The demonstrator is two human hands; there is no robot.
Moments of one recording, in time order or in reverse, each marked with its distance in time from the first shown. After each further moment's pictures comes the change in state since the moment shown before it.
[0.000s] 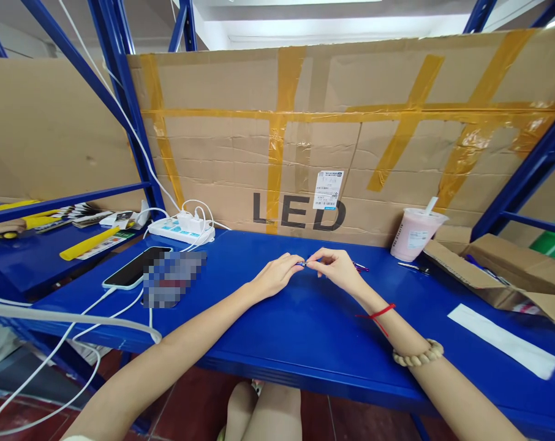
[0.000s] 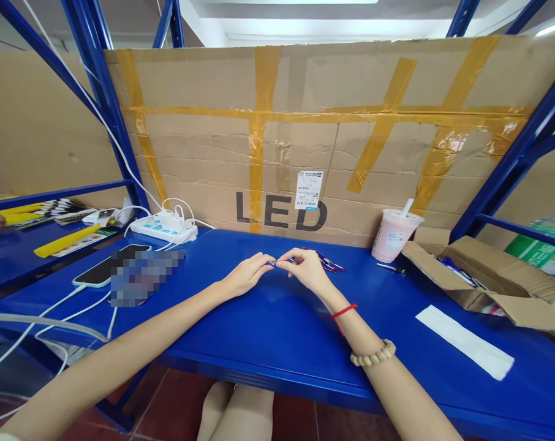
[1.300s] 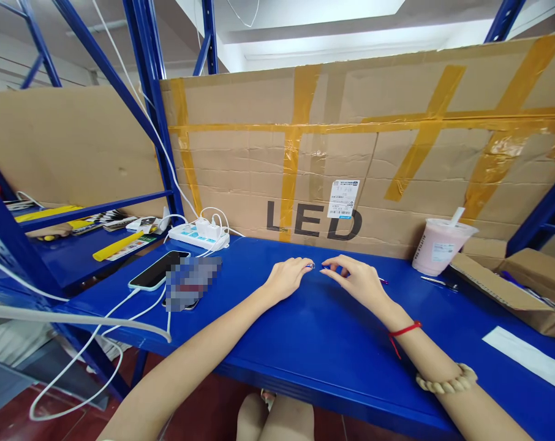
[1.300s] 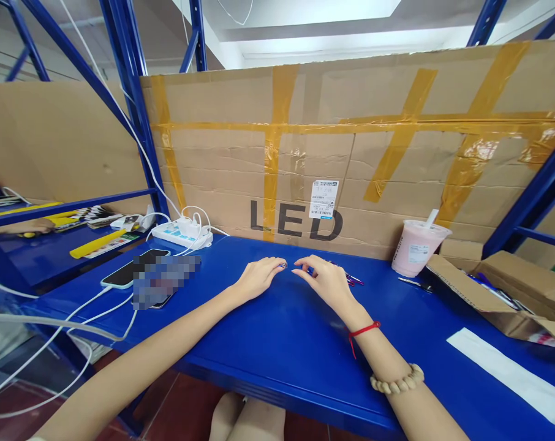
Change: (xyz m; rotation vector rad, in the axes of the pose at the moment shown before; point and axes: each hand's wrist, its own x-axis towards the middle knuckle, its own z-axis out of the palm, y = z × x) left_hand 0.004 -0.004 -0.003 0.239 0.044 -0.163; right_hand -0.006 -0.008 -0.007 -0.711 0.100 -0.274
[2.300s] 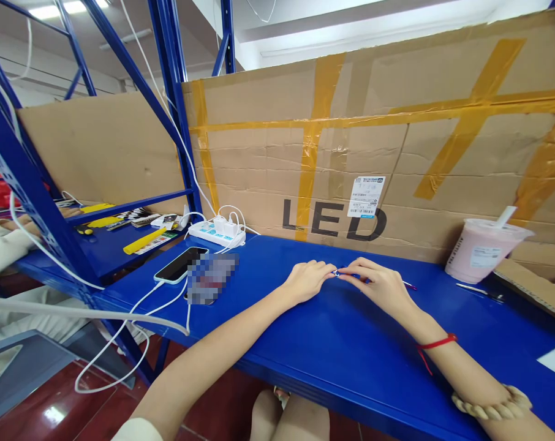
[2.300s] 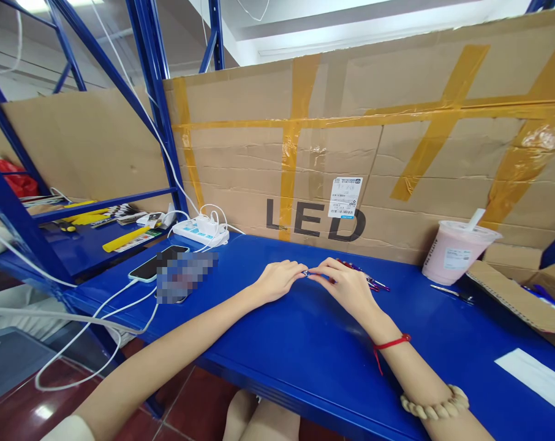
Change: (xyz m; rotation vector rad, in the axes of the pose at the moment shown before) left_hand 0.000 0.002 0.003 0.148 -0.098 0.076; right_hand -0.003 0.005 0.009 -0.061 0.081 -0.214
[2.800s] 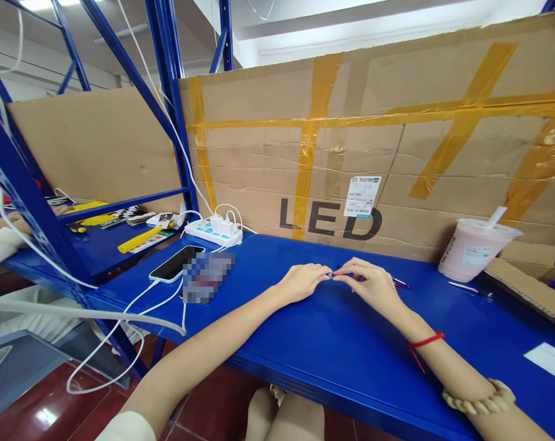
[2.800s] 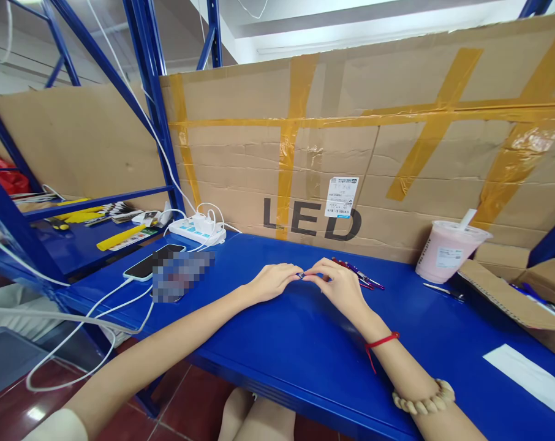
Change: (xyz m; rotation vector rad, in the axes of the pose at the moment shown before) left_hand -0.005 -0.005 0.001 -0.152 -0.003 0.080; right_hand 0.000 -0.006 0.003 0.212 -0.038 0.115
